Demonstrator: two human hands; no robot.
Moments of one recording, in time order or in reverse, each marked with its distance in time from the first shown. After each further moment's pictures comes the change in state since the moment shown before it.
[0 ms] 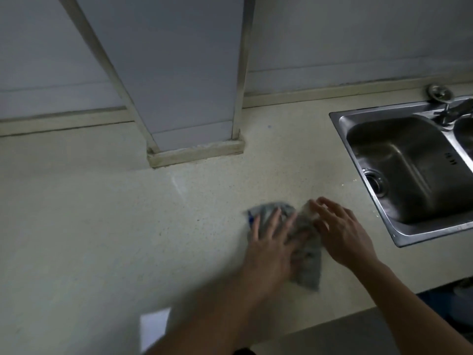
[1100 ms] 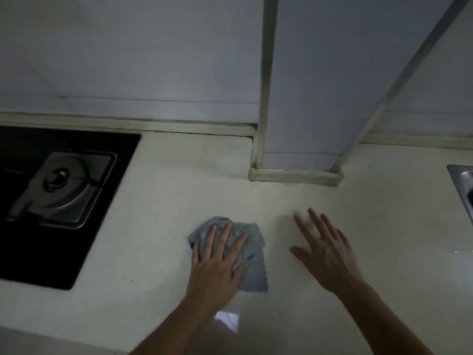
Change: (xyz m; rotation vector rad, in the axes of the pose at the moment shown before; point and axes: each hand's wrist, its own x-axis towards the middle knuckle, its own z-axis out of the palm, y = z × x) left_hand -0.179 -0.180 0.017 -0.104 0.154 -0.621; right_hand 0.044 -0.172 0.052 -0.084 -0.106 -0.413
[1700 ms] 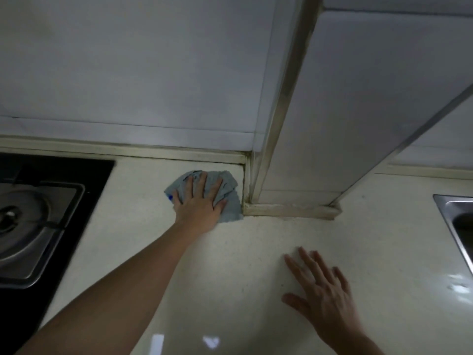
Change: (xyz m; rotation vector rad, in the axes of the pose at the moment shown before) left_hand 0.212 -0.065 -0.080 -0.051 -0.004 -0.163; right_hand 0.014 -0.021 0.002 -0.061 -0.029 0.081
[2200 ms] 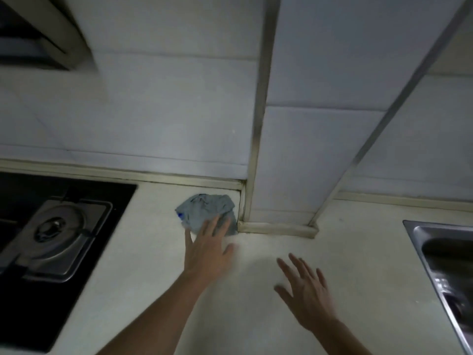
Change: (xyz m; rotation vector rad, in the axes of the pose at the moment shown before) left_hand -0.110 0.045 -0.032 0.013 0.141 0.069; right_hand 0.005 -0.007 -0.041 0.003 -0.005 0.030
